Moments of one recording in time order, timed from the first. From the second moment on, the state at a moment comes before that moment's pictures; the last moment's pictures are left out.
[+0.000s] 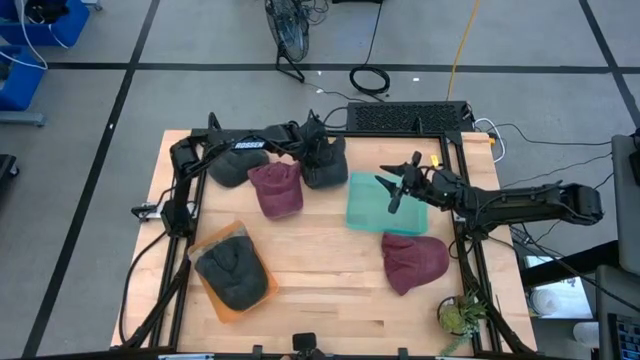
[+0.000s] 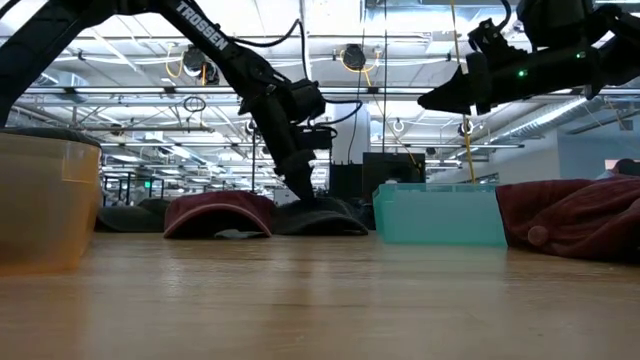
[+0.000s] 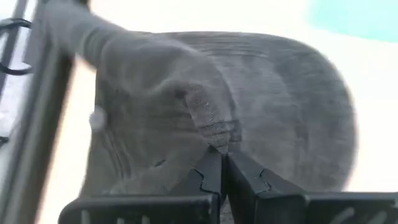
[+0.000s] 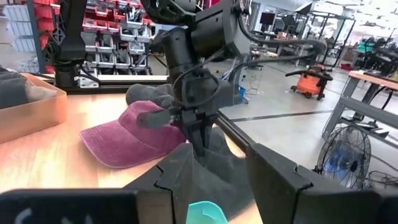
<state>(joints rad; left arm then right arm) 0.51 2.03 1.46 -0.46 0.10 0.36 -0.21 0.92 0.27 0.58 0.26 -0.12</state>
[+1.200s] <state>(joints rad) 0.03 1.39 1.46 -1.31 -0.07 -0.34 -0.21 0.89 0.27 0.55 0.26 -0.14</state>
